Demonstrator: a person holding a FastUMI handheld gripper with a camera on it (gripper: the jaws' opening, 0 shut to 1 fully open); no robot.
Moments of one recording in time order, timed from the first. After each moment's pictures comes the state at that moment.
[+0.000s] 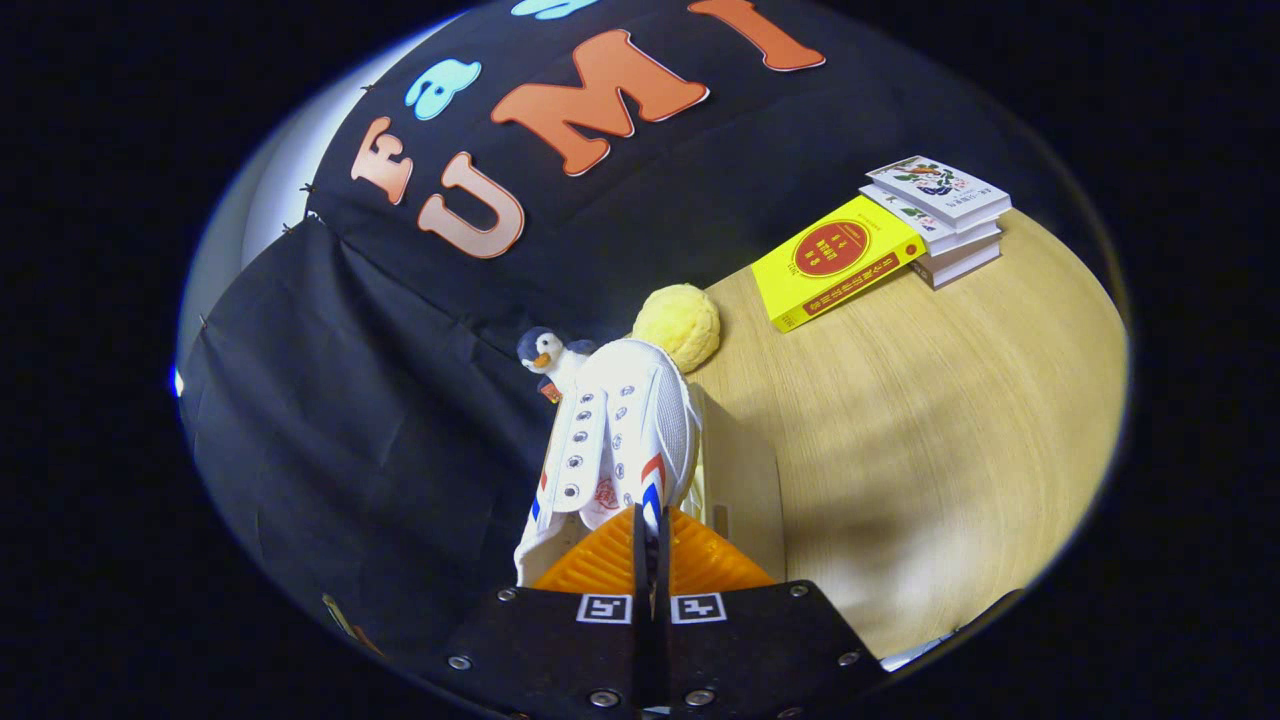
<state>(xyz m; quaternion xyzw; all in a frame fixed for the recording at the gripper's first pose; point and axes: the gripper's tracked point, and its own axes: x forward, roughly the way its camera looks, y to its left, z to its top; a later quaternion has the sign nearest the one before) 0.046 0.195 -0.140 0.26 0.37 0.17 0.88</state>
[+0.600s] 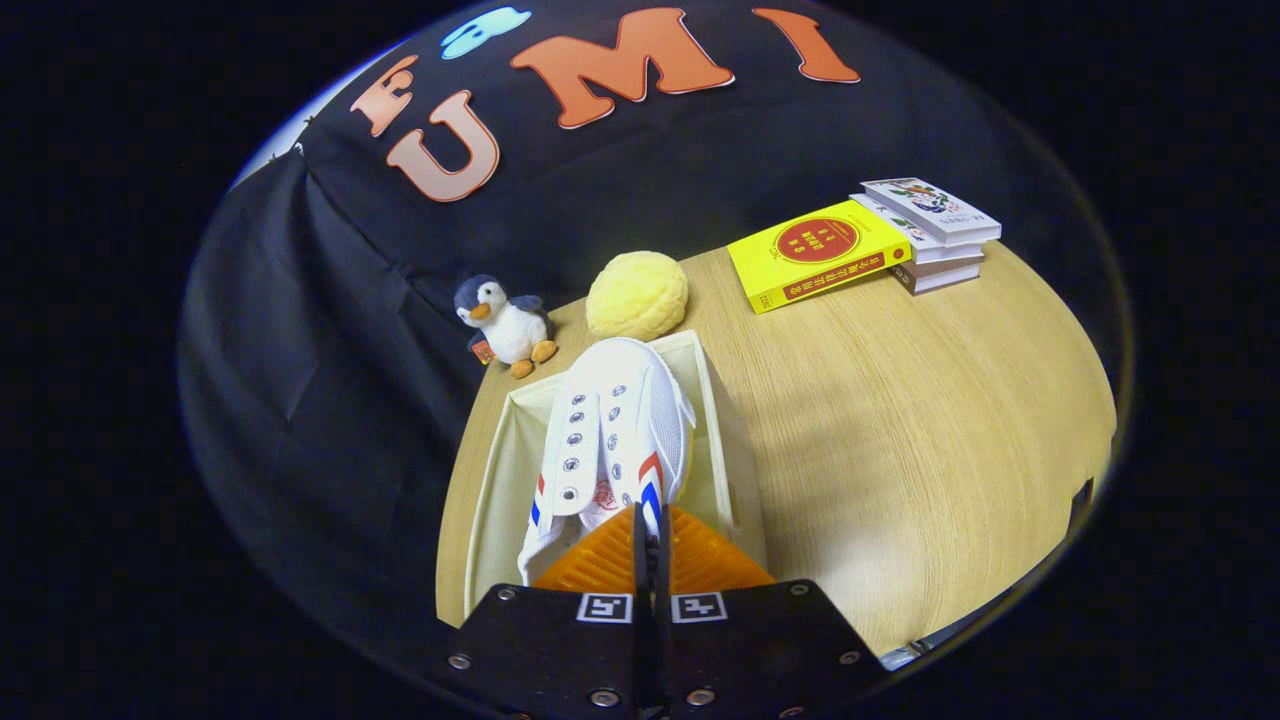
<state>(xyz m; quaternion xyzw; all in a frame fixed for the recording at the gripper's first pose) 0.049 0.217 -0.192 0.14 0.39 0.08 0.91</state>
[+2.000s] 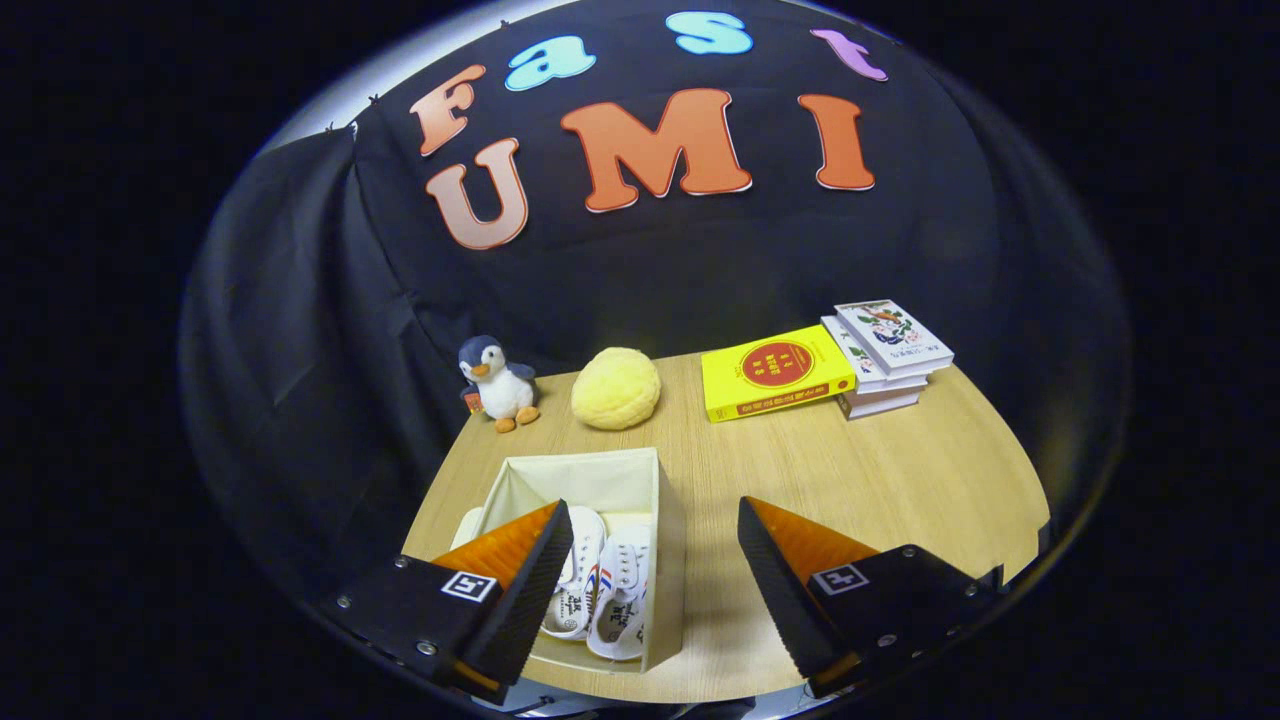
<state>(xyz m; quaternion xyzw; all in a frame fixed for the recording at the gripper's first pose) 0.047 0.148 -0.070 0.06 0.27 0.06 0.96</state>
